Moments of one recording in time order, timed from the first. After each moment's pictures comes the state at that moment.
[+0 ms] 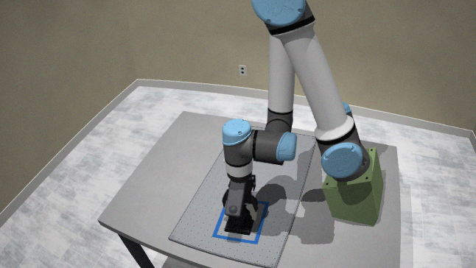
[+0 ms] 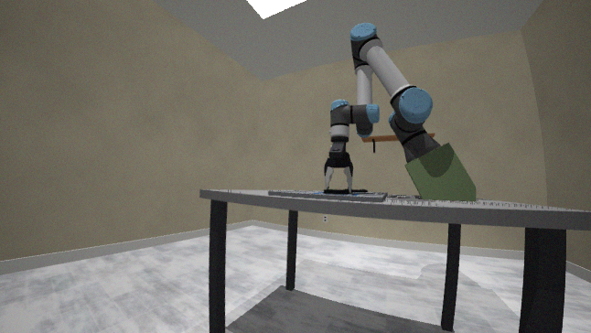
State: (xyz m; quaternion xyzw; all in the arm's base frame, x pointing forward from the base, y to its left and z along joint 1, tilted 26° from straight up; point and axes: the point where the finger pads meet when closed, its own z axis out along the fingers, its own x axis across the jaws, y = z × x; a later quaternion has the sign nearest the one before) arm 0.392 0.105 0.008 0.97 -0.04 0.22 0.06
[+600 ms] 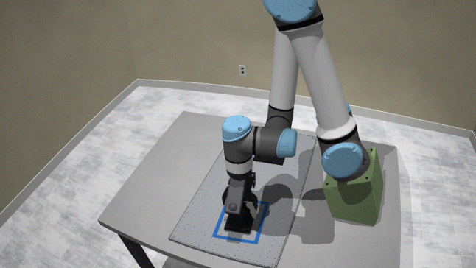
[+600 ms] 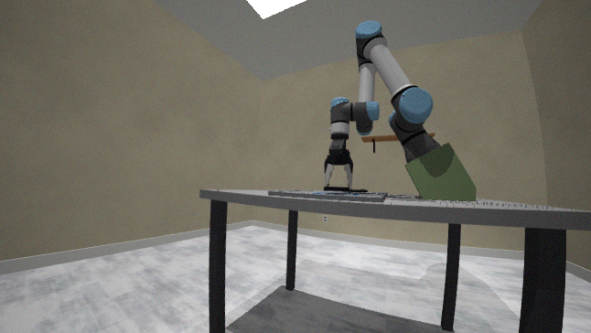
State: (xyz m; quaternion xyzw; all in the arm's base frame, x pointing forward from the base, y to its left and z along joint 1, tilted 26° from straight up) arm 0.388 0.106 0.018 0.97 -0.04 0.22 0.06
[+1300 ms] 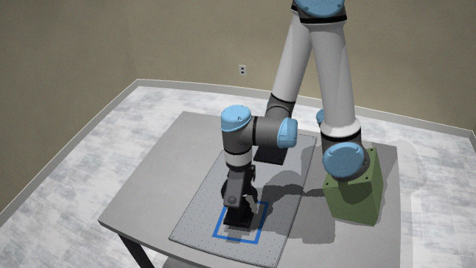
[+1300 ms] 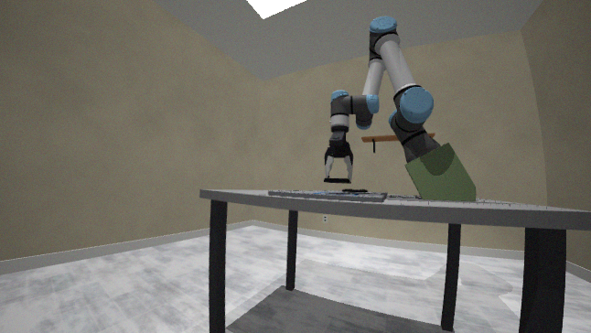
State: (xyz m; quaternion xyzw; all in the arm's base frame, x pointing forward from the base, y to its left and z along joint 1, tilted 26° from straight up) arm 0.375 0.110 0.046 0.97 -0.04 0.22 0.06
